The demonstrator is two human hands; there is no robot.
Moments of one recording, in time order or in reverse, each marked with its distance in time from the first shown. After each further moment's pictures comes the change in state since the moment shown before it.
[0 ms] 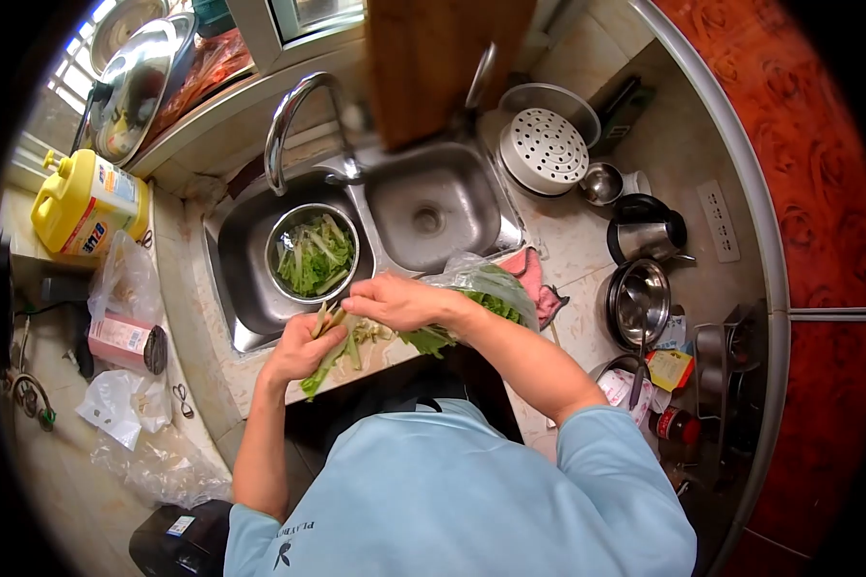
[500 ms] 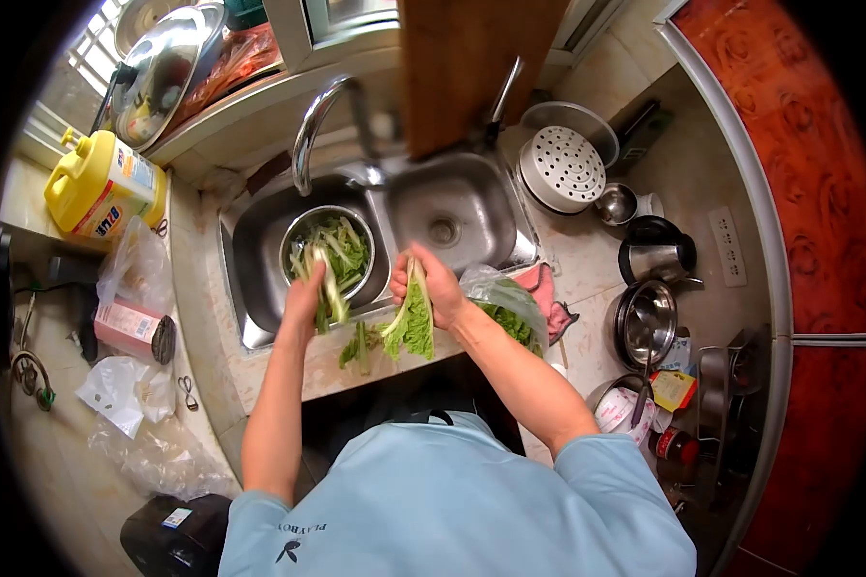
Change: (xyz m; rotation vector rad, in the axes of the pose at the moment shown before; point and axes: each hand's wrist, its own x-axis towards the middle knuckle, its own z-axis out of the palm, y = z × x) left_hand 0.079 -0.073 -0.043 -0.278 0.587 -0.284; right_hand 0.011 0.048 0.009 1.543 0.273 0.125
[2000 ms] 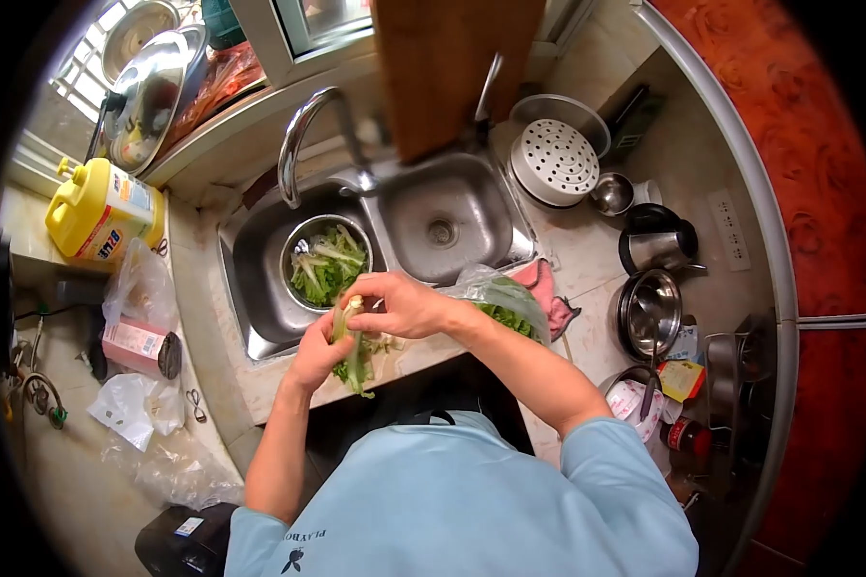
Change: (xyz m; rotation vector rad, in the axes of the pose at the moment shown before) left_hand -0.102 0.025 0.009 -0.092 -0.672 0.264; right_hand -0.021 -0.019 0.061 -1.319 -0.445 -0.421
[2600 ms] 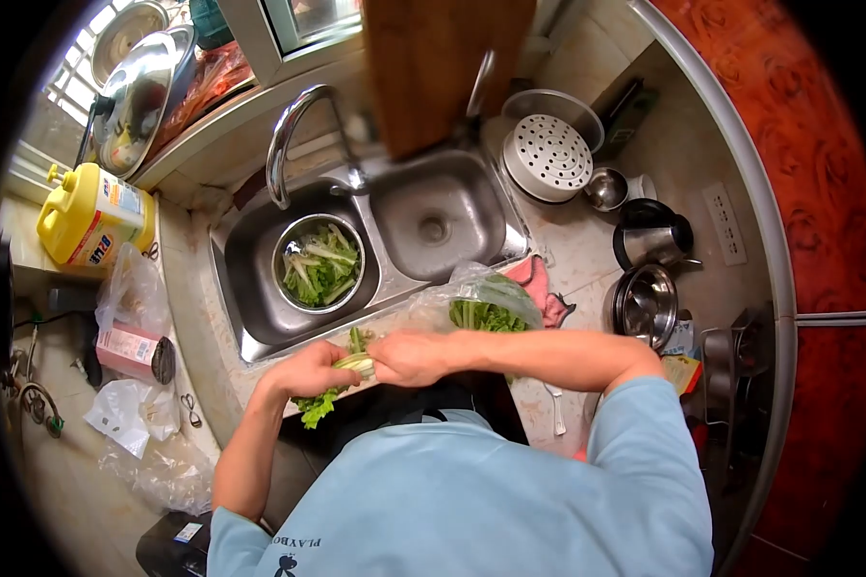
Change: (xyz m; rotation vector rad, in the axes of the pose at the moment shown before) left_hand -0.001 0.026 -0.007 0.619 -0.337 -0.493; right_hand -0.046 0.024 0.036 -0.356 -0.360 0.233
